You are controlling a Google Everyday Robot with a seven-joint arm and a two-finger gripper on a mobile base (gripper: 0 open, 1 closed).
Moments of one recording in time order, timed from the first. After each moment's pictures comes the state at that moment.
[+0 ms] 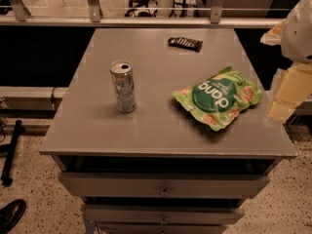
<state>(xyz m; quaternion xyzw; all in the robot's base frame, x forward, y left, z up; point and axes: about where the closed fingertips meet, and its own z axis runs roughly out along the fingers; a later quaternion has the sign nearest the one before) 0.438 -0.214 0.985 -0.60 0.78 -0.05 0.17</state>
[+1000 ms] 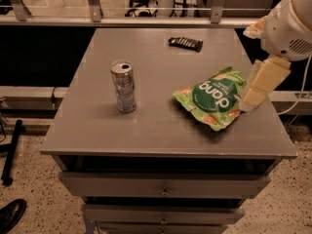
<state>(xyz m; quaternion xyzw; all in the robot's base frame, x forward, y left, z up) 0.490 -0.199 0.974 -0.60 0.76 -0.02 0.24</state>
